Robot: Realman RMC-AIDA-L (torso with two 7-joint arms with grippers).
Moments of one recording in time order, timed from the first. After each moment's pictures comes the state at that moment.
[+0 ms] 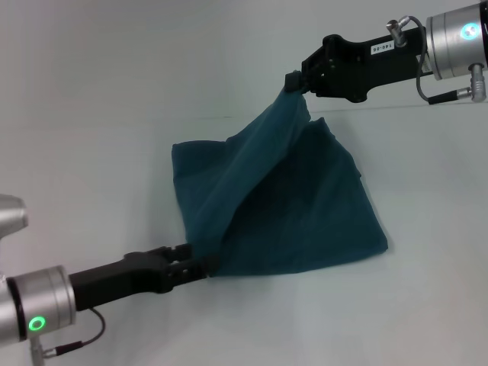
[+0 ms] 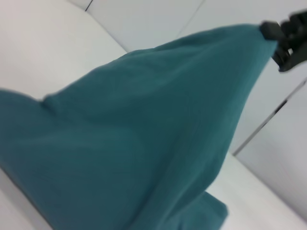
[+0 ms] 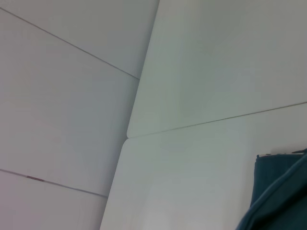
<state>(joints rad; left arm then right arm) -0.40 -2.16 1.00 0.67 1.74 1.30 -1.74 0.98 1.87 -0.70 -0.57 -2.14 -1.43 2.71</state>
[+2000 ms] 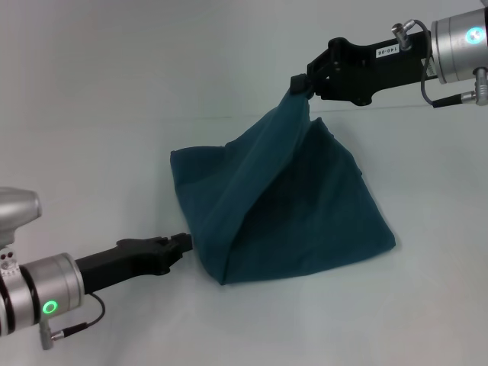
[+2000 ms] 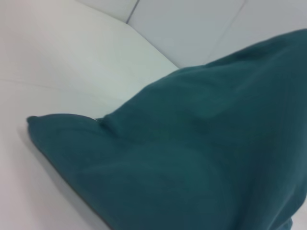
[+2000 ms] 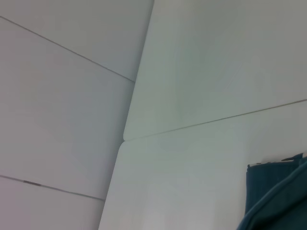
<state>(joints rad) -0.45 -2.16 1.00 0.60 1.72 1.12 -1.68 0.97 1.86 -0.70 -0.56 -2.14 -1.43 2.72</state>
